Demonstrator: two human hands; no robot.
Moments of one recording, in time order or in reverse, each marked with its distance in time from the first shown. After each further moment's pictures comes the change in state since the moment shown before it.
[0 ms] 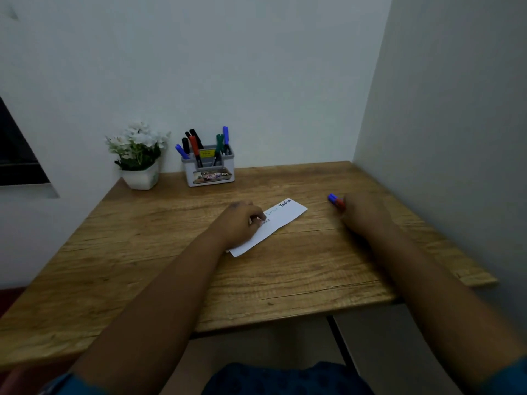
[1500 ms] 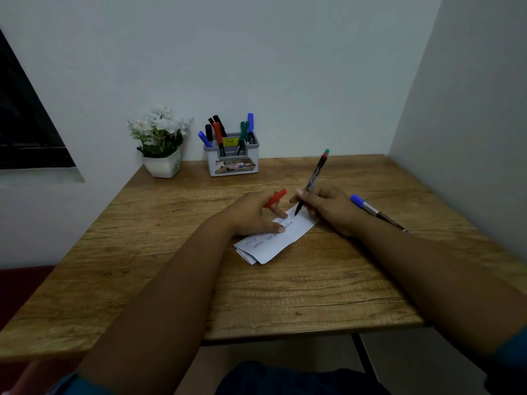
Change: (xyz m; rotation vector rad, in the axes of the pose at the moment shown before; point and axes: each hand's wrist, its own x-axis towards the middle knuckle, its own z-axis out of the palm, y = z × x) left_hand 0.004 -0.019 -0.024 -0.240 -0.222 -0.115; right_hand 0.013 -0.095 0.024 1.274 -0.372 -0.354
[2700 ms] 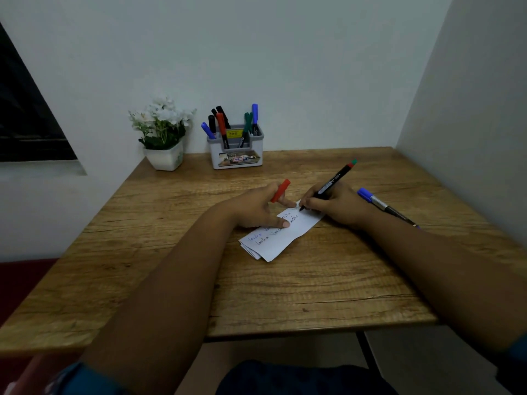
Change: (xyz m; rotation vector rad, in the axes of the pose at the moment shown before) left_hand 0.009 -0.008 -0.004 0.039 -0.158 -0.052; right_hand 0.000 0.005 -0.006 -0.327 -0.021 -0.097
